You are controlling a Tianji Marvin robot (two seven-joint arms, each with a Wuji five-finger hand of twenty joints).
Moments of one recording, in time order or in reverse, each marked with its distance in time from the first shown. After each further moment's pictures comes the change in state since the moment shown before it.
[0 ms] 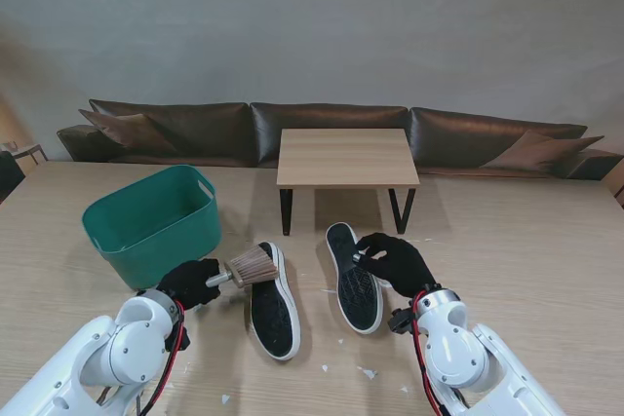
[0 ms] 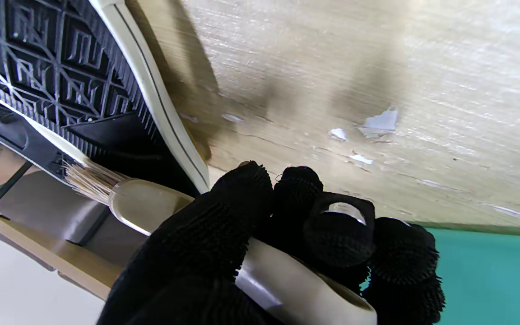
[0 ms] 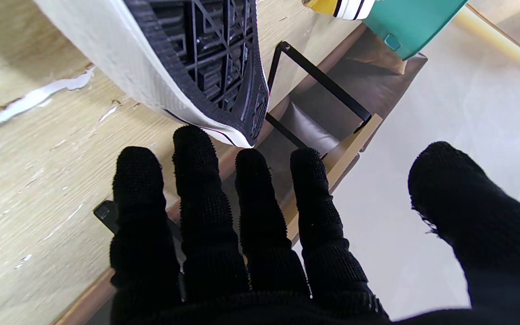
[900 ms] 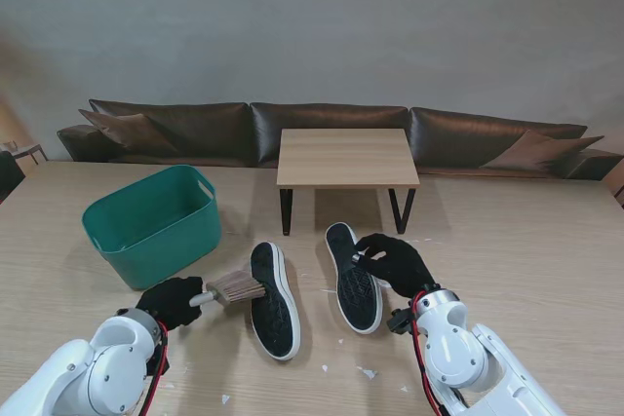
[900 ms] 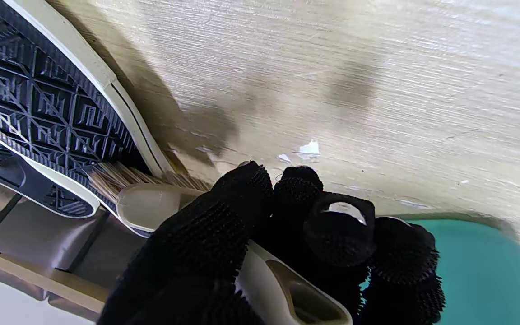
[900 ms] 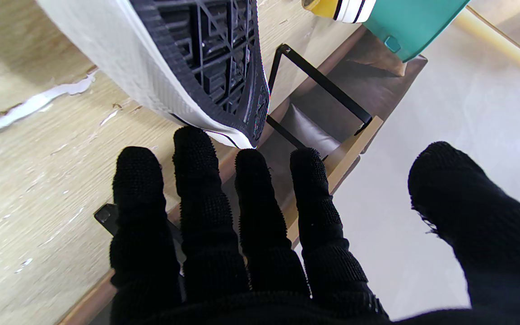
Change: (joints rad) left arm 0.169 0.016 -0.100 -0.181 0.138 0.047 -0.103; right arm 0.003 0.000 -0.004 0.005 0.004 0.000 0.002; left_hand 0.000 0.000 0.000 0.000 0.000 0.000 0.000 0.000 0.000 0.000 -0.002 0.000 0.000 0.000 -0.001 0.000 -0.001 0.000 0.000 0.000; right_hand 0.000 0.000 0.000 0.000 0.000 0.001 0.000 -0.001 0.000 0.001 0.000 0.000 0.000 0.000 0.000 0.000 0.000 0.000 0.000 0.000
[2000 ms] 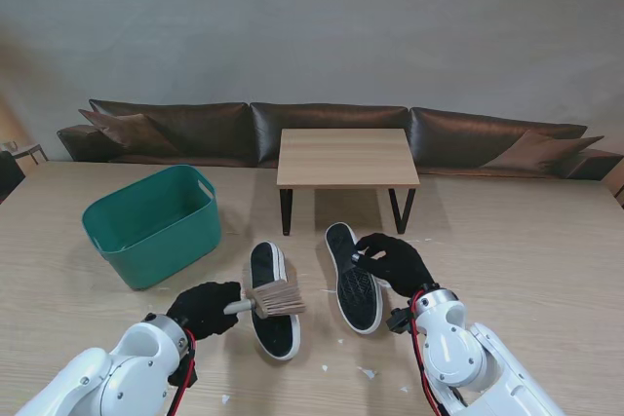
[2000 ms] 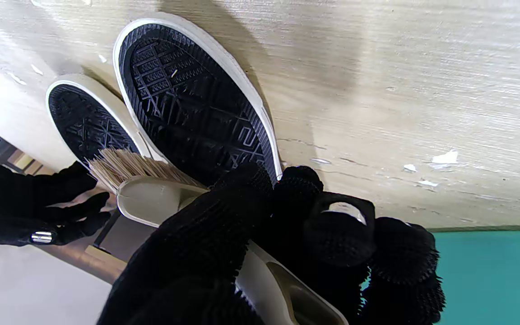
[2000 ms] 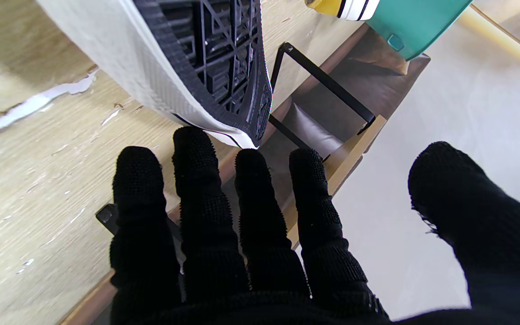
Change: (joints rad) left arm 0.020 0.012 0.094 -0.132 -0.017 -0.012 -0.029; right arm 0.009 -0.003 -0.006 0.013 0.001 0.002 -0.008; left_hand 0.000 0.000 0.000 0.000 0.000 0.000 0.000 0.000 0.000 0.000 0.000 -0.001 0.000 0.000 0.000 0.000 0.000 0.000 0.000 0.000; right_hand 0.000 0.000 0.000 0.000 0.000 0.007 0.000 0.000 0.000 0.000 0.000 0.000 0.000 0.002 0.002 0.009 0.000 0.000 0.013 0.000
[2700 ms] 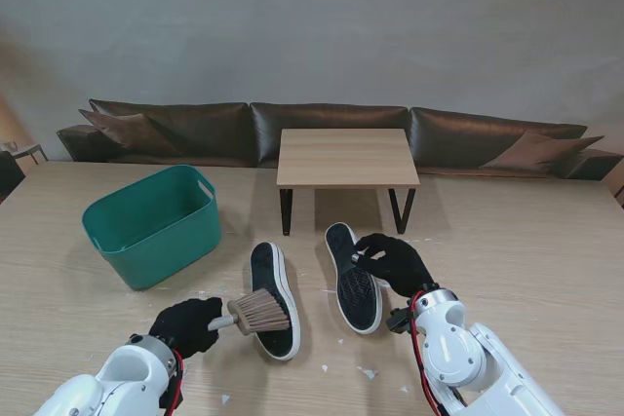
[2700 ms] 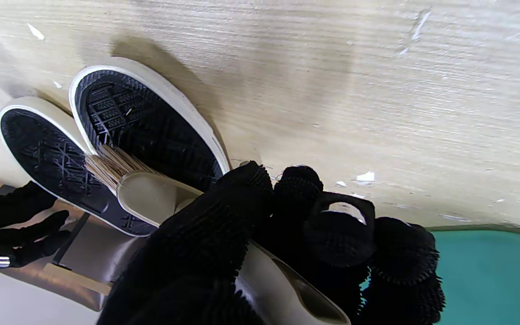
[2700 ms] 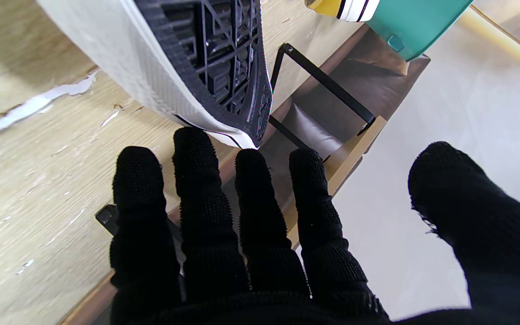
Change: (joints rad) left arm 0.121 -0.004 -0.042 -0.065 0.109 0.081 0.006; right arm 0.001 0.000 -0.002 0.001 0.000 0.001 0.000; left_hand 0.000 0.000 0.000 0.000 0.000 0.000 0.000 0.000 0.000 0.000 0.000 0.000 0.000 0.000 0.000 0.000 0.000 0.000 0.000 0.000; right_hand 0.000 0.000 0.000 0.000 0.000 0.000 0.000 0.000 0.000 0.000 0.000 0.000 0.000 0.000 0.000 0.000 0.000 0.000 0.000 0.000
